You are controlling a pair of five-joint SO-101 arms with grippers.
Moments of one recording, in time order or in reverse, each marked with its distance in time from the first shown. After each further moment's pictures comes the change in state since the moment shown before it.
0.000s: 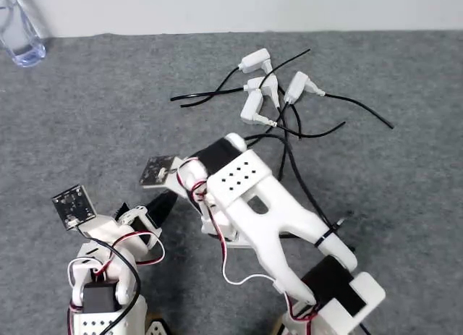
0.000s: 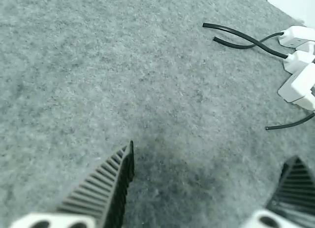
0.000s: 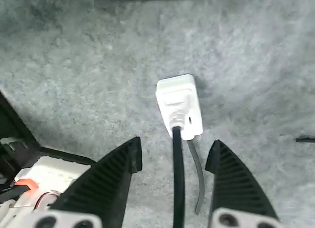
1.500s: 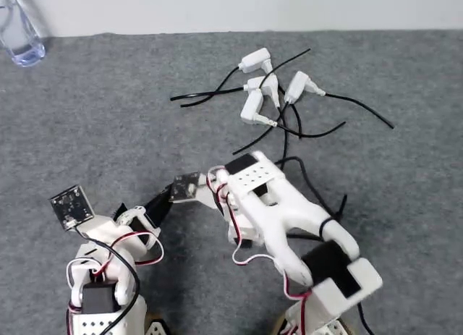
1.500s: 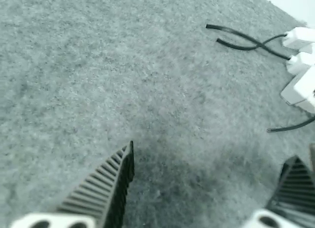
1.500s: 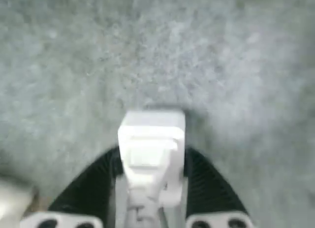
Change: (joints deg) left arm -0.3 0.1 0.0 0.0 0.4; right arm 9.1 3.3 18.4 -20.7 16.5
